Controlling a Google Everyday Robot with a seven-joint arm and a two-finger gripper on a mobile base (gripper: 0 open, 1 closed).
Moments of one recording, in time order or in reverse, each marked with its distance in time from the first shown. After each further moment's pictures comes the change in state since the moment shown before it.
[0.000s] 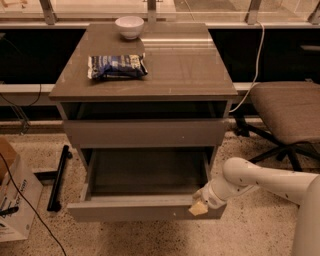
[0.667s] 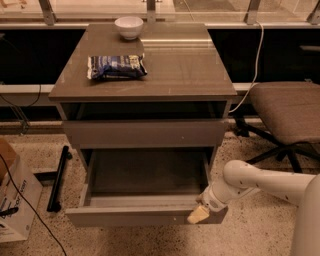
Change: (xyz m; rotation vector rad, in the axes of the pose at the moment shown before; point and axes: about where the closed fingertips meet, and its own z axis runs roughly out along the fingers) arm 0.000 0.002 0.002 -0.004 0.002 0.008
